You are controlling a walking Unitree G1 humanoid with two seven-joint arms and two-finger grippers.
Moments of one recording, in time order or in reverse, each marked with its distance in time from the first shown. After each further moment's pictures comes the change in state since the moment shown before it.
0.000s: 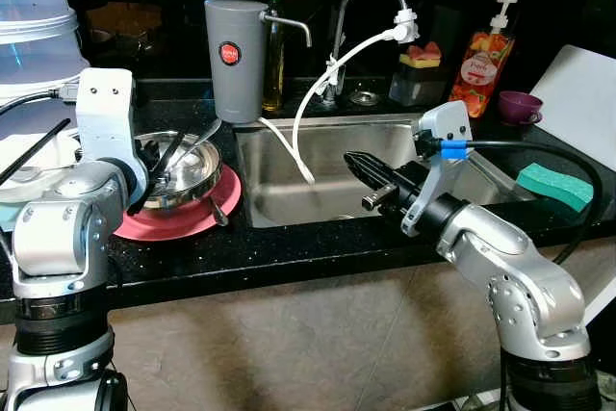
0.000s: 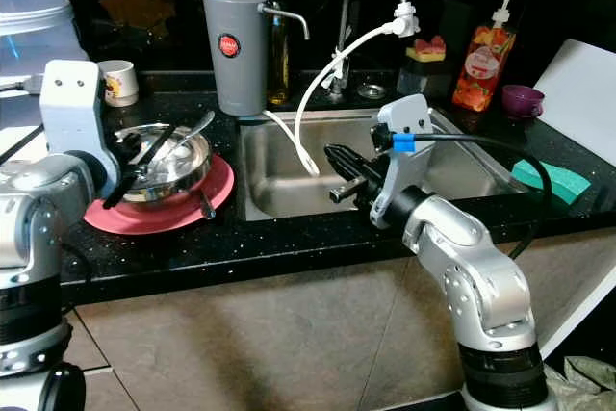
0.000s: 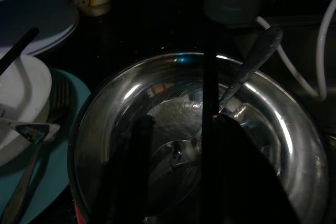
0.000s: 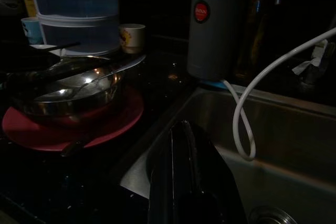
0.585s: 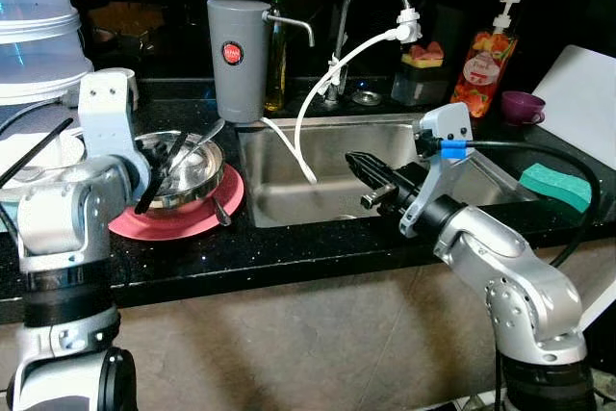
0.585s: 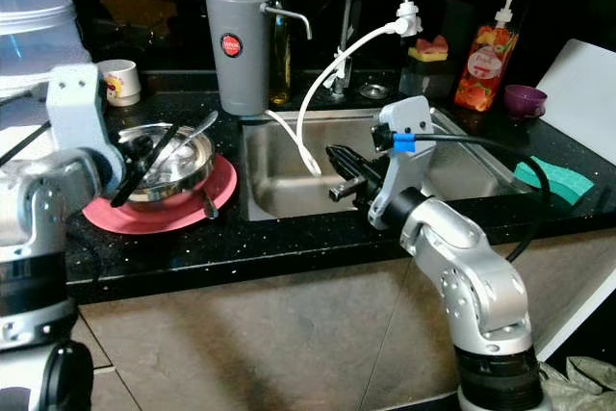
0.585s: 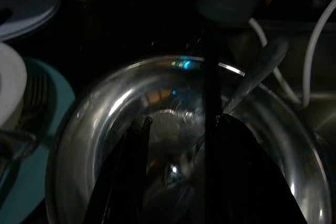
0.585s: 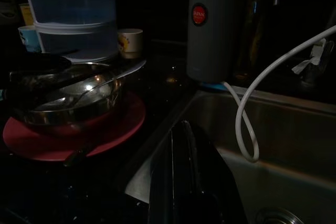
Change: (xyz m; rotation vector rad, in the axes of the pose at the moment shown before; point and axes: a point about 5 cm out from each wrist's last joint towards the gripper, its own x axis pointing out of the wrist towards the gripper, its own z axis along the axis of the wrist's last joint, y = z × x) left arm 0.020 0.000 0.006 -0.109 0.044 -0.064; right arm 0.000 0.005 0.000 0.027 -0.018 -0.021
